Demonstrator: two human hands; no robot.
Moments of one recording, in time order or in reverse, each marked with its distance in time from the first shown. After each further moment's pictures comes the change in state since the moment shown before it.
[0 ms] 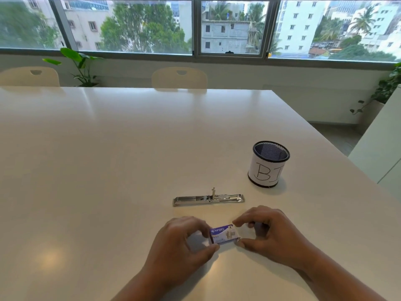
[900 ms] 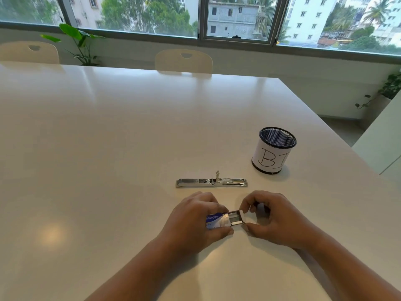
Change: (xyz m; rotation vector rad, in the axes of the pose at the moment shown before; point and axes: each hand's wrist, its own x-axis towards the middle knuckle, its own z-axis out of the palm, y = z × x) left_hand 0.017 0.005 0.016 0.106 -0.160 0.091; right_hand 0.003 0.001 -0.001 -0.025 -0.070 -0.024
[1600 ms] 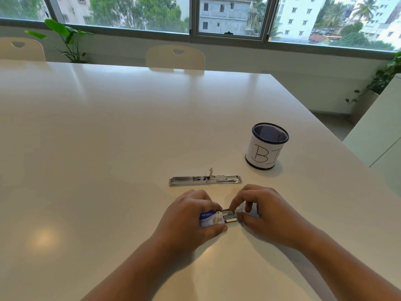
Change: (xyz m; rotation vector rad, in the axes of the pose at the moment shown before) left_hand 0.001 -0.001 0.002 -0.016 0.009 -0.013; right_hand -0.001 -0.023 -0.001 -0.136 -0.028 0.049
